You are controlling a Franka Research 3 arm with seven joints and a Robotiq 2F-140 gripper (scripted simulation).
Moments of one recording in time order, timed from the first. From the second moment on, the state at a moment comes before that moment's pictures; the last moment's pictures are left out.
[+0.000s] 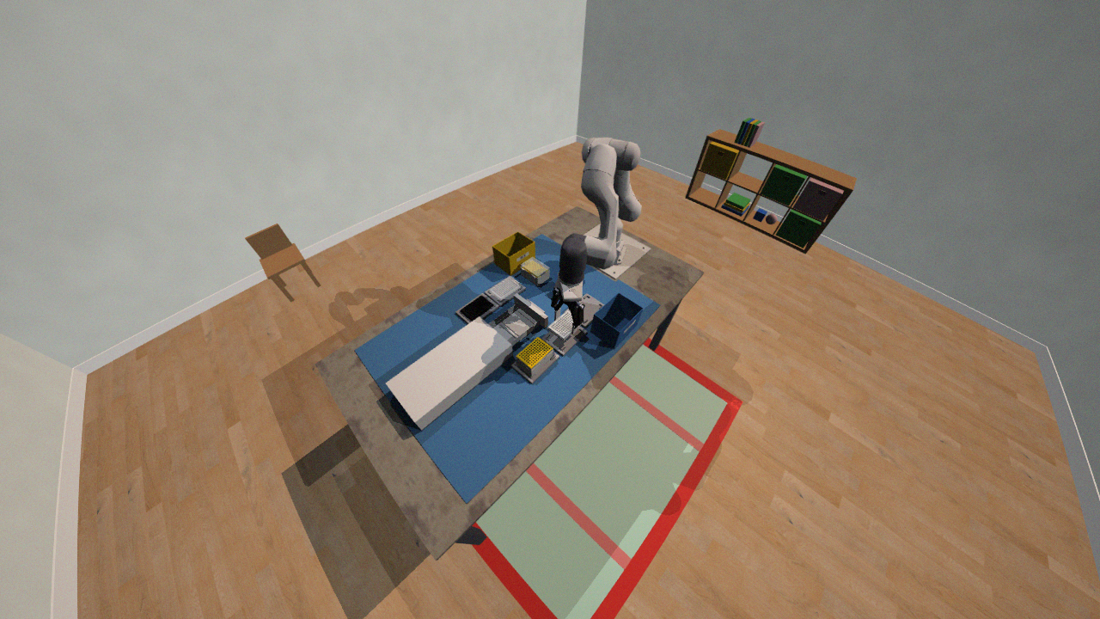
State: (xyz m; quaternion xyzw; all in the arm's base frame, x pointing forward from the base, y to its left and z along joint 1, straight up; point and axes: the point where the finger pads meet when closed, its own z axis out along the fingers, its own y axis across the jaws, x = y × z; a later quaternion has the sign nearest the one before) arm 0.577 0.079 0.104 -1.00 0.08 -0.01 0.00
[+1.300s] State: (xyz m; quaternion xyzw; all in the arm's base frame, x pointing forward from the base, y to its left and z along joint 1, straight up) arm 0.577 0.079 0.148 -1.00 0.08 -0.01 0.00
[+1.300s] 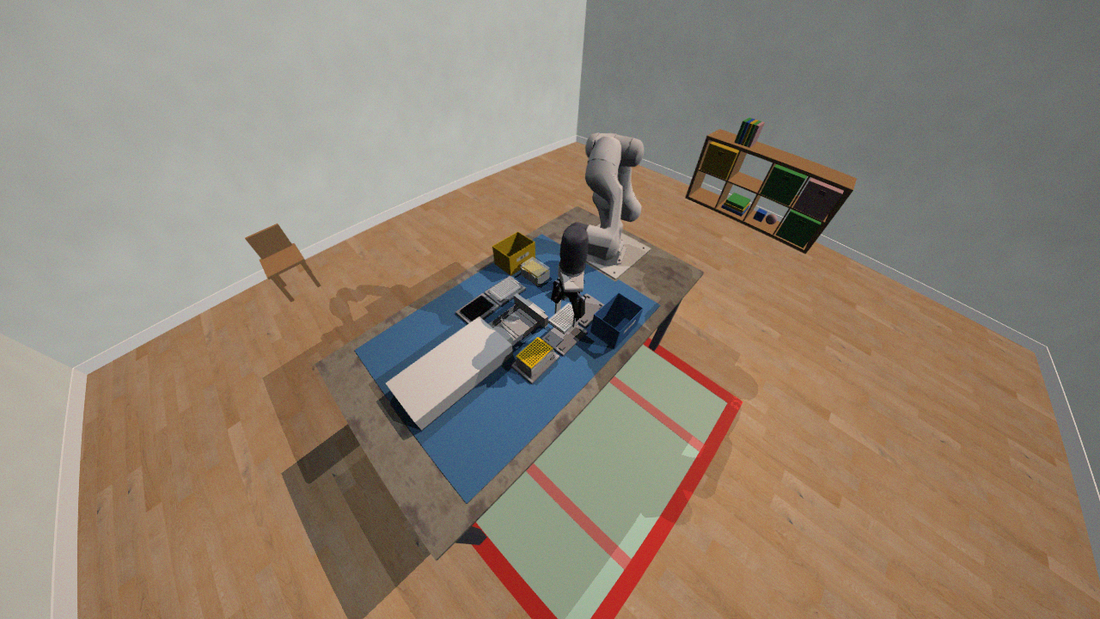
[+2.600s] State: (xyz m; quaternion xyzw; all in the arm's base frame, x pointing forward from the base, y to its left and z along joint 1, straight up) arm 0.575 0.079 0.164 -1.00 0.08 0.00 0.00
